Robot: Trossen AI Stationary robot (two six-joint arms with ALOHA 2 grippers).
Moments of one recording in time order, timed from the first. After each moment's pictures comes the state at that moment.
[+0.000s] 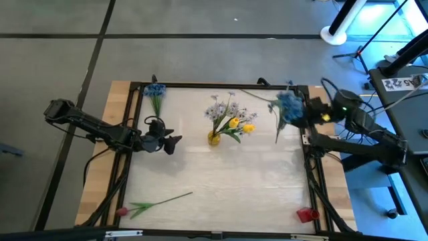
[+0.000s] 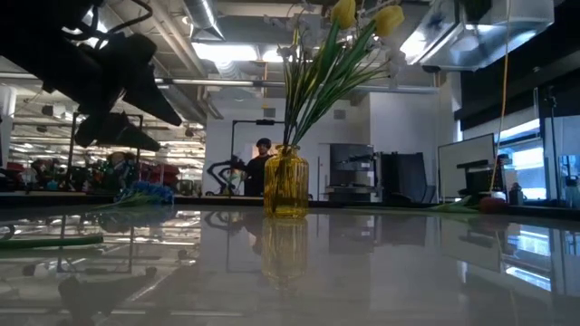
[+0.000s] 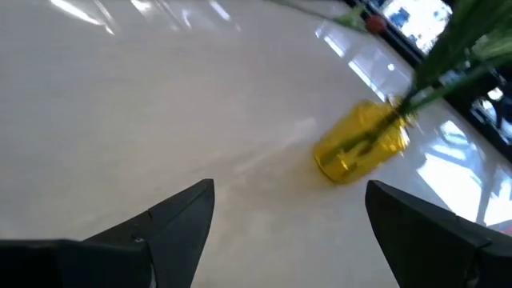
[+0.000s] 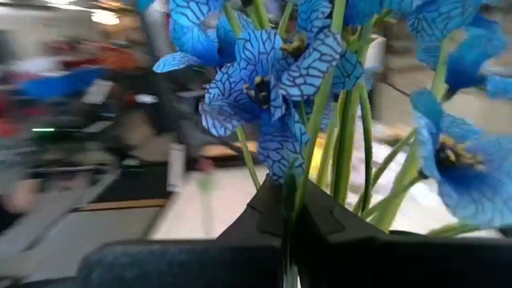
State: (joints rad) left arm -0.26 0.89 0.32 -0.11 -0.72 -1.04; right arm -0.38 0.52 0.81 -0.34 -0.53 0.12
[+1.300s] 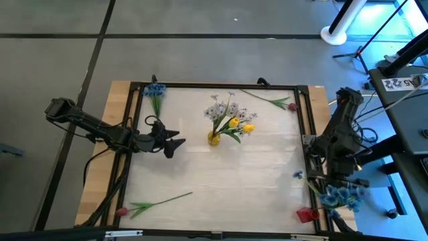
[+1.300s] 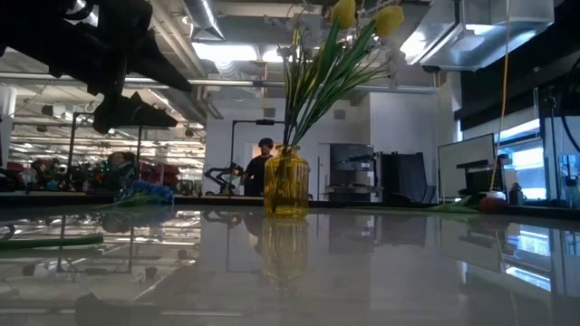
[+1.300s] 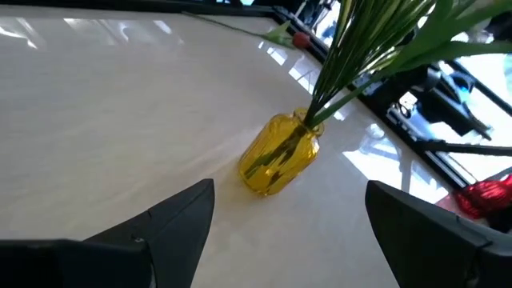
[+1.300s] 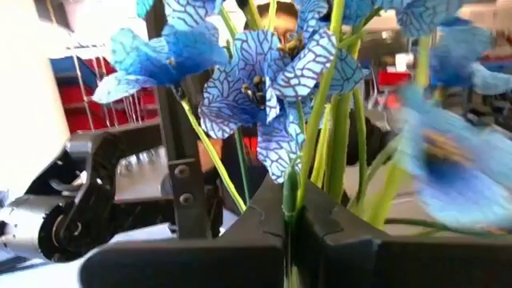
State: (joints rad) left arm -0.30 0.89 0.32 0.10 -0.68 -0.91; right arm 1.08 0.41 0.37 0.21 -0.32 0.13
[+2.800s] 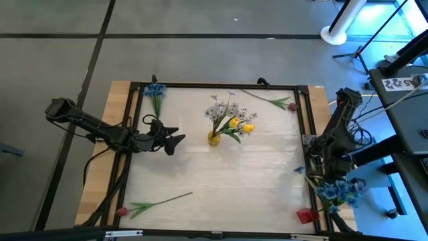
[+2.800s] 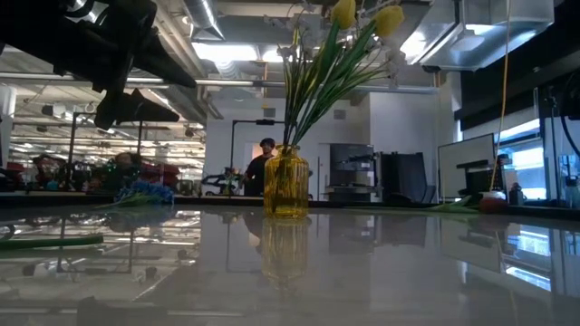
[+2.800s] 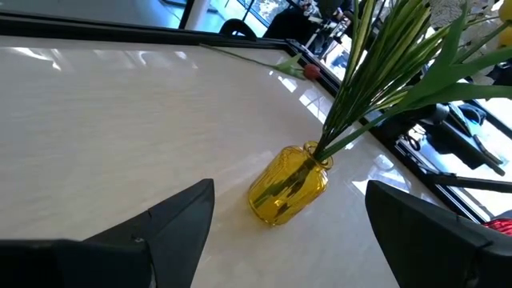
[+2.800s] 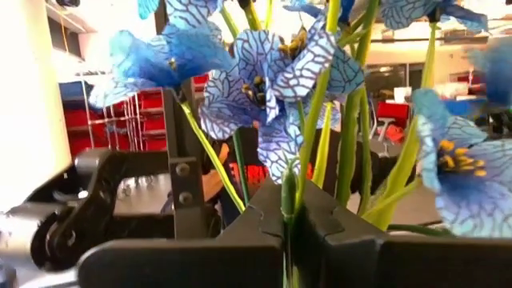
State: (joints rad) left arm -0.30 0.89 0.32 0.14 -0.78 -0.91; right arm 1.07 0.38 0.22 0.44 -0.33 0.15
